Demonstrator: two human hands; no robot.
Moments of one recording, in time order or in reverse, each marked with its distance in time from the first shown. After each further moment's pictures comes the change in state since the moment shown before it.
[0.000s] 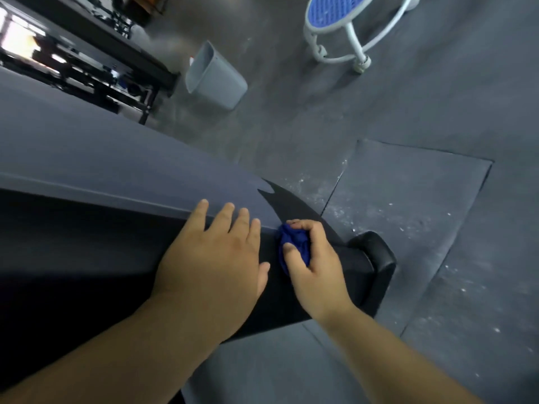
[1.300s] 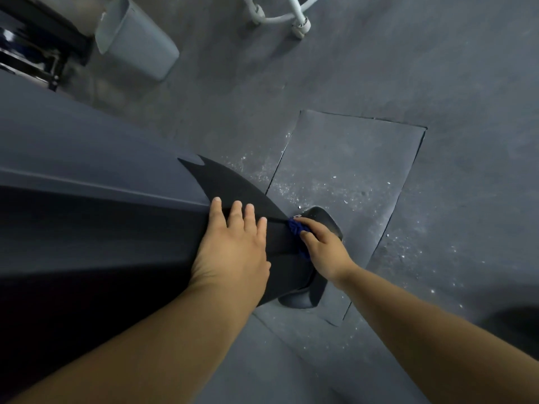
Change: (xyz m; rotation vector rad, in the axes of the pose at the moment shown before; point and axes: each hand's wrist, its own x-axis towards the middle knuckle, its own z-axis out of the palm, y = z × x) left_hand 0.093 0.111 0.037 0.029 0.014 0.187; right_hand 0.037 0.160 -0.097 -0.254 -0.075 0.355
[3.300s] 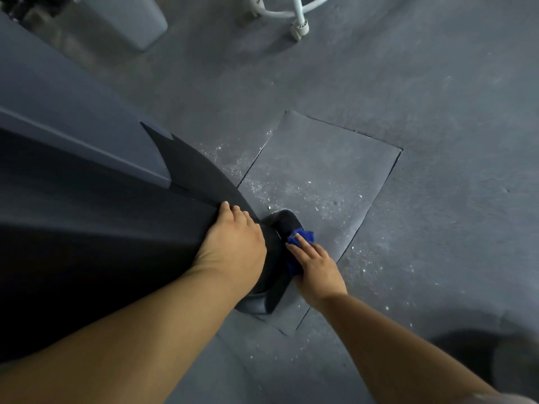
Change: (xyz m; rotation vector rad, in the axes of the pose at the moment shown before) left_hand 0.055 0.052 0.014 -0.090 0.135 0.057; right_hand 0.002 0.081 -0.036 -0.966 -0.066 -0.145
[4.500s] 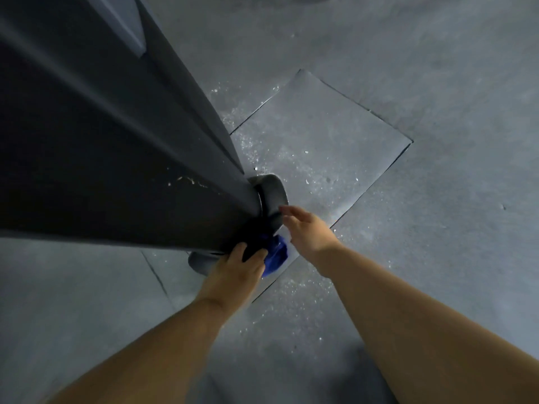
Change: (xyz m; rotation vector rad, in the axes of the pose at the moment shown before) left_hand 0.058 0.181 0.140 -0.704 0.521 -0.118; right_hand 0.004 -0.007 -0.056 0.597 -0.141 0.242
